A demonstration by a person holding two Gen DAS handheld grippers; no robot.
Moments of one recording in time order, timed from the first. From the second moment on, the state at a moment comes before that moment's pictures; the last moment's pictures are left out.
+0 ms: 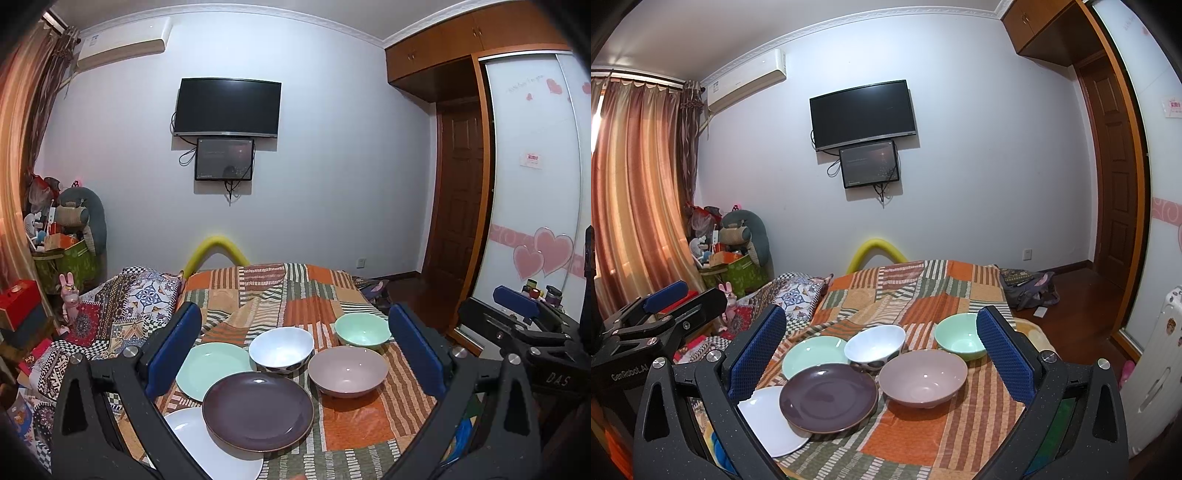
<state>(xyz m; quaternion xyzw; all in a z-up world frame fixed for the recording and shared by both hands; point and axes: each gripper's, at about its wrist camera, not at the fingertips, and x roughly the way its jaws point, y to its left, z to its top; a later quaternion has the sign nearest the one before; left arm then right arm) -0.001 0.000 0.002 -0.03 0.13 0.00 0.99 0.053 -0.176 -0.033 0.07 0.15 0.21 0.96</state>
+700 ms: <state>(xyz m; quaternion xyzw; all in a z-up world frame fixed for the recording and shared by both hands) -0.003 0.000 0.003 -0.03 0.13 0.00 0.99 0.055 -0.175 -0.034 0.07 0.15 0.21 0.96</state>
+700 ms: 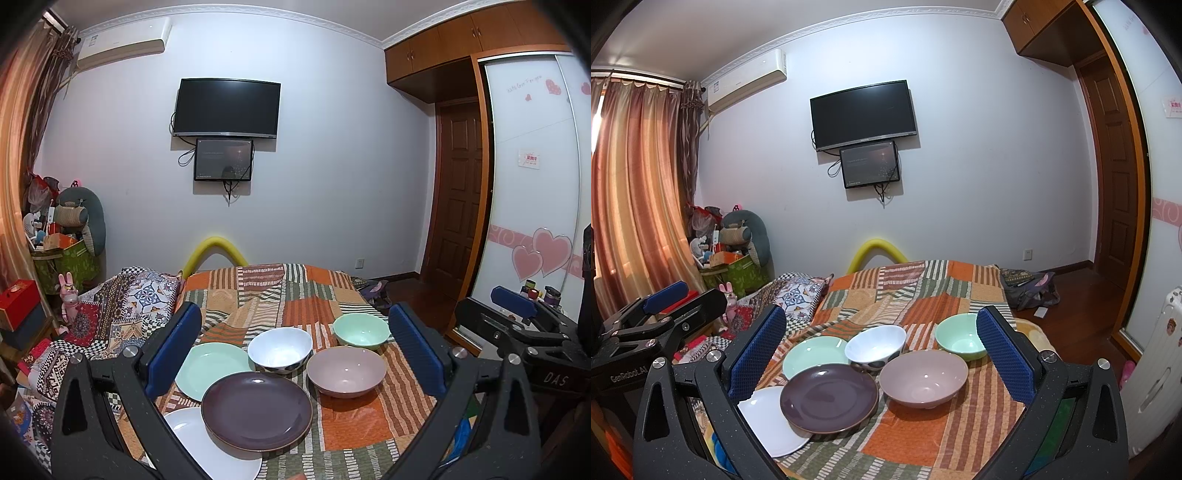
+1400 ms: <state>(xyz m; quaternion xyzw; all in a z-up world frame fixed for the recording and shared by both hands) 0.001 0.001 -0.001 -0.03 0.13 -0.01 0.99 0.056 -0.171 -0.035 0.07 0.16 0.21 0.96</state>
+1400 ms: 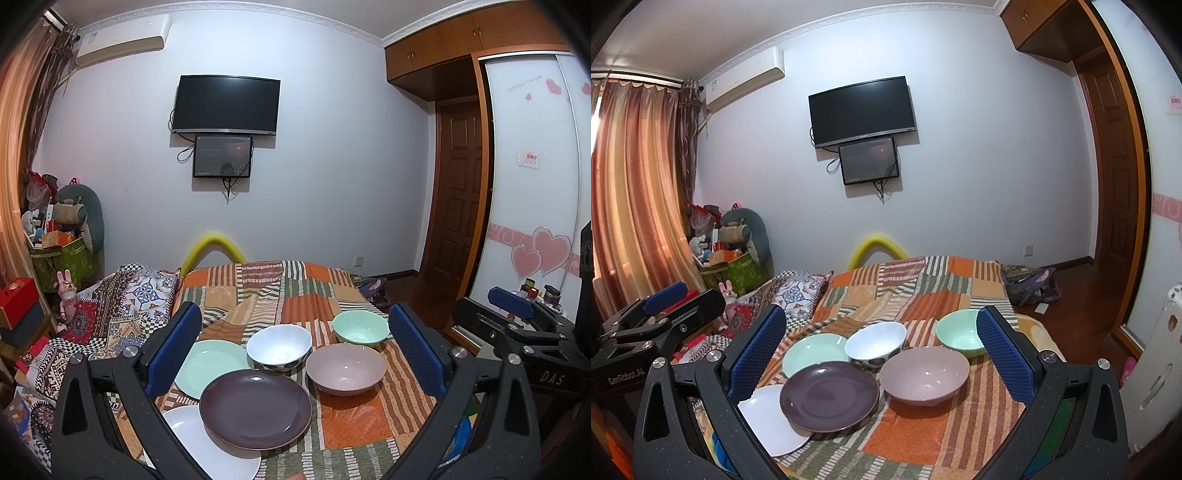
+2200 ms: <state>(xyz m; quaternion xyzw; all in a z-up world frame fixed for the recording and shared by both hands) 0.068 0.046 -0.078 -0.06 0.25 -0.01 0.97 0.099 -0.143 -0.093 0.06 0.26 0.23 0.94</state>
